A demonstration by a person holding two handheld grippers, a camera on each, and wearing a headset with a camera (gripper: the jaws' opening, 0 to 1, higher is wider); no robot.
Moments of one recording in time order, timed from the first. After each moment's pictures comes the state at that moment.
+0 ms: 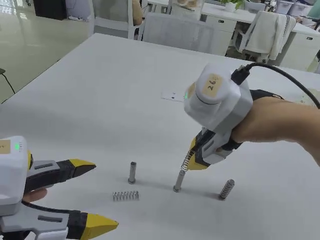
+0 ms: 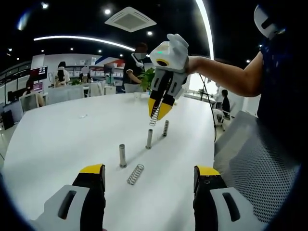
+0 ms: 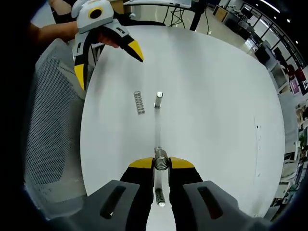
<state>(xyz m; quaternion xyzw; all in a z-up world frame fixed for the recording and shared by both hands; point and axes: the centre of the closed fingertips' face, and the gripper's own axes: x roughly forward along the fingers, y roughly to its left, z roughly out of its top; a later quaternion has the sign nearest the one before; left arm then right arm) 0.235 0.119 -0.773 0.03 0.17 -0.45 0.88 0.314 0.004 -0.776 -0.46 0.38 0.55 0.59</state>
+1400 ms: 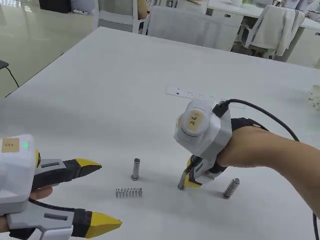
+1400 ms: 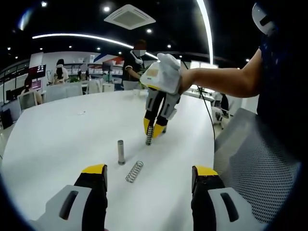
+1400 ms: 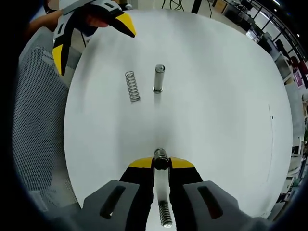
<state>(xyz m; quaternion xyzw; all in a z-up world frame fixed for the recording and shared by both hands) 0.236 0.116 -0.782 0.03 0.18 -0.46 0.87 0.318 0.000 -0.844 -0.46 0.42 0.53 0.58</state>
